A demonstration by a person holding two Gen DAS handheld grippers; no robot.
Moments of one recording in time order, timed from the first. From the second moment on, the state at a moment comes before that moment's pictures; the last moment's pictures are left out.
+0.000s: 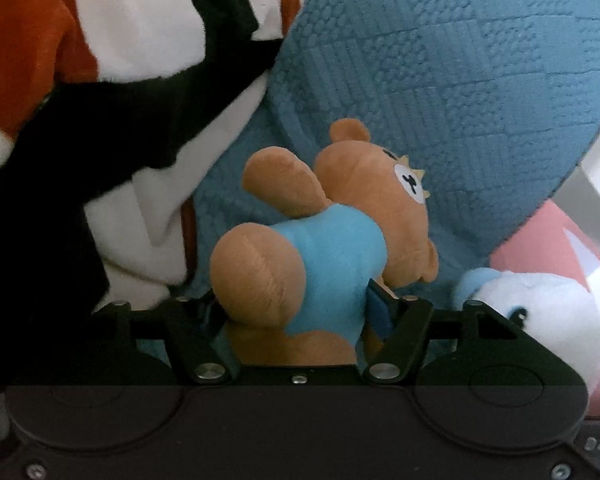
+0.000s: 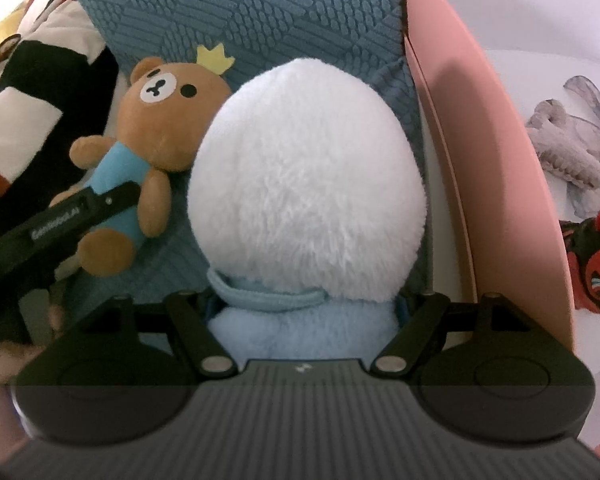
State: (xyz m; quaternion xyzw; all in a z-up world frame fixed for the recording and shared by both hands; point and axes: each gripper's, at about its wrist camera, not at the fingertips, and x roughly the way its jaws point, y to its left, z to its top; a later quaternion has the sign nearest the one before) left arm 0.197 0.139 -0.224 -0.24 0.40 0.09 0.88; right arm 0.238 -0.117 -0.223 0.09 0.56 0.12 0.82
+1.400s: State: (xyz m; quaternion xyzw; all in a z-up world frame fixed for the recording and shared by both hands) left arm 0.154 0.070 -0.092 -0.26 0.39 0.03 0.88; right arm 0.207 -0.191 -0.090 0.09 0.54 0.12 0.83
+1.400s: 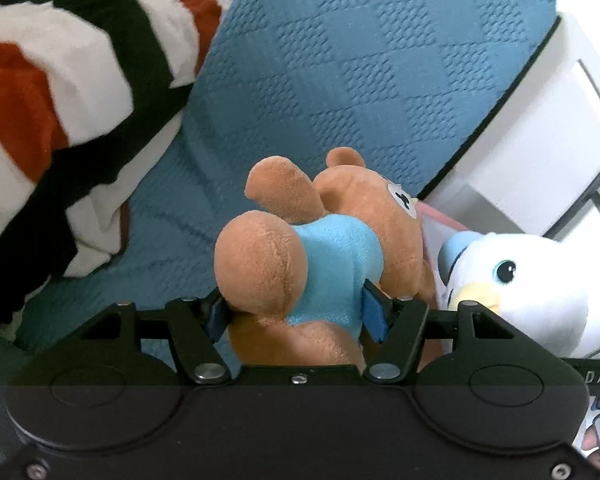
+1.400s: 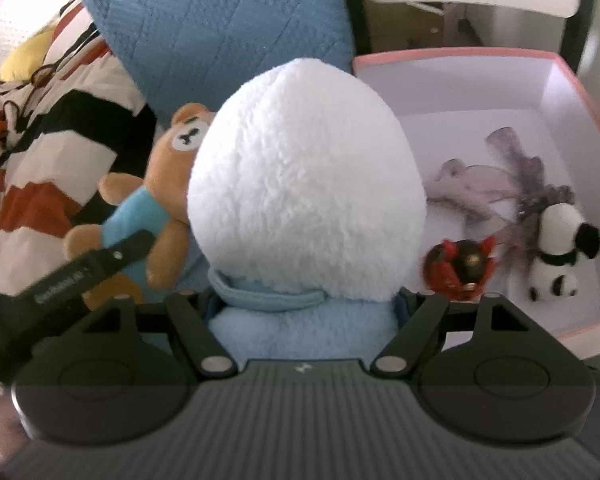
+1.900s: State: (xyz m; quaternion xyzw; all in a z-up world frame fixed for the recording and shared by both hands) left arm 0.182 0.014 -0.035 -0.22 0.38 0.00 0.90; right arm 0.215 -0.237 -0.041 0.10 0.51 0.11 0.85
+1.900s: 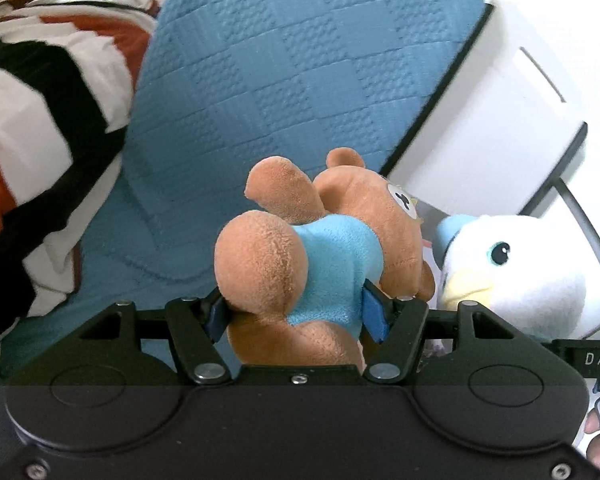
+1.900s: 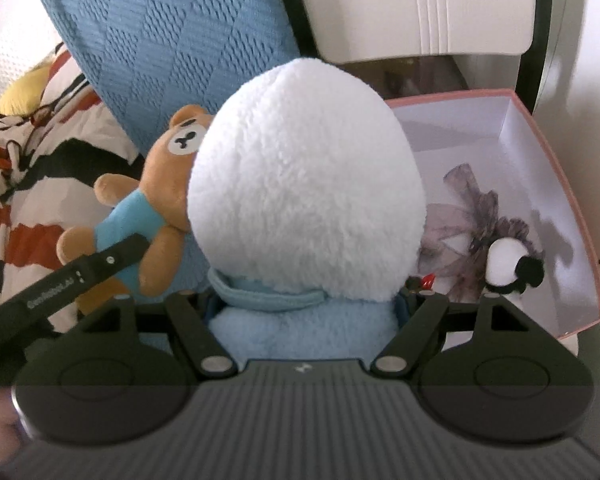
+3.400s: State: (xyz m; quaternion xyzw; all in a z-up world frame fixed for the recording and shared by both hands) left arm 0.276 -0.192 -0.083 -0.13 0.46 -0.03 0.88; right arm 0.296 -0.413 -0.109 0.13 0.50 0.06 0.85
